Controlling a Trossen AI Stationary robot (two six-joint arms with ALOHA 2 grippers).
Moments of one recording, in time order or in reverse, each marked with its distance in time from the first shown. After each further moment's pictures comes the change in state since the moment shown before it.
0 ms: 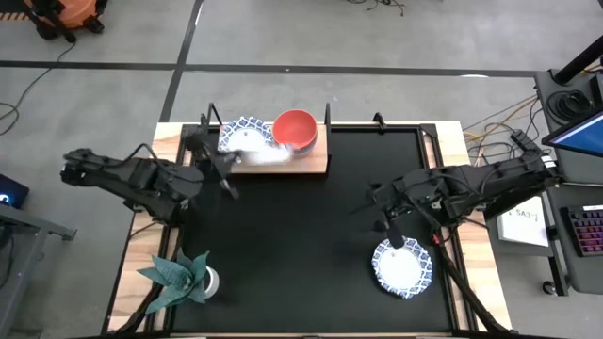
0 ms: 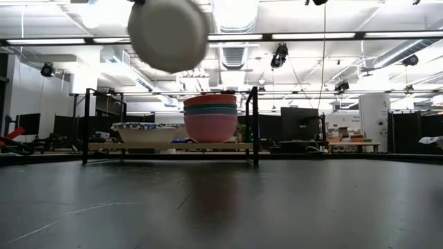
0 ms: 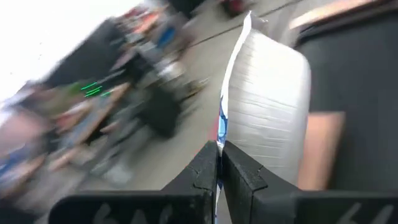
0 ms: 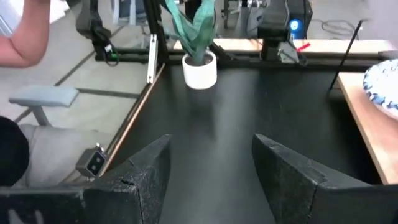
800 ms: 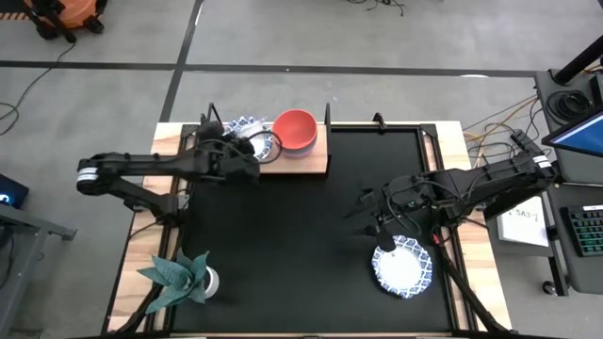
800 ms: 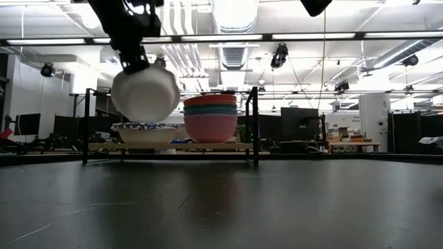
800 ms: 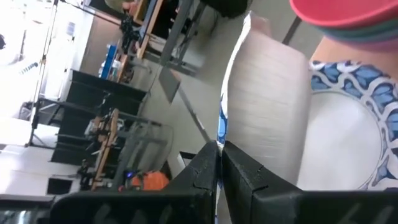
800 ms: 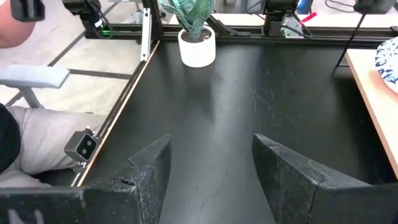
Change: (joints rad) left arm 0.375 0.314 -0.068 -0.230 -0.152 -0.234; right arm 0.000 0.076 0.000 -0.012 0.000 -0.001
